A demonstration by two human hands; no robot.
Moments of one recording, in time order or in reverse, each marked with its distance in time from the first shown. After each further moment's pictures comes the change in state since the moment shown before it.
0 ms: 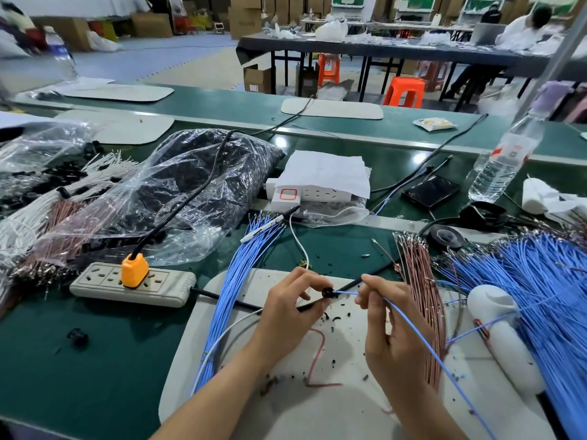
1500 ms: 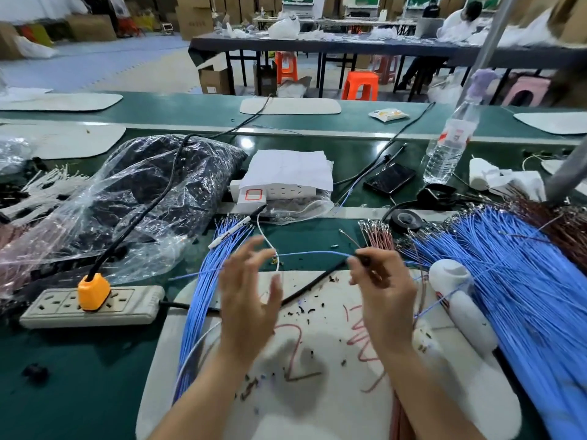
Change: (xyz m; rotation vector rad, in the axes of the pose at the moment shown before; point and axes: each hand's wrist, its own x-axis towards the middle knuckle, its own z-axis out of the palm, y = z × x) left_hand 0.005 -0.001 -0.006 0.277 0.276 0.112; right_hand 0.018 0.018 -0.014 0.086 0.168 0.424
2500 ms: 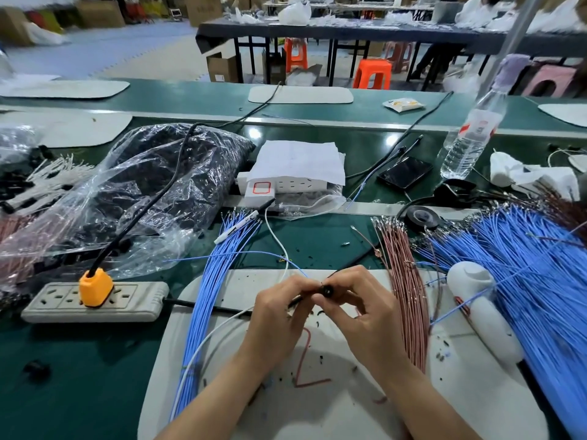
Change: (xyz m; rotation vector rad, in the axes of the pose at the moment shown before) left_hand -0.010 0.009 0.009 -0.409 -0.278 -0.031; right_hand -0.021 -0.001 0.015 -0.015 -0.342 -0.248
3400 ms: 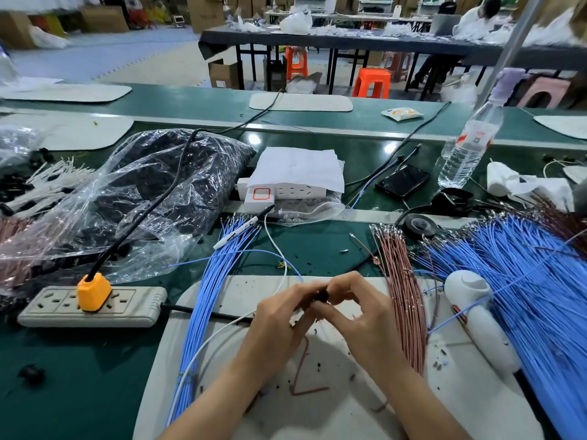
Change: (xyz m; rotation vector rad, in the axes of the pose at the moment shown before) left_hand -0.001 -0.001 0.000 -0.003 -0.073 0.026; right_hand 0.005 0.000 -0.004 -0.039 -0.069 0.172
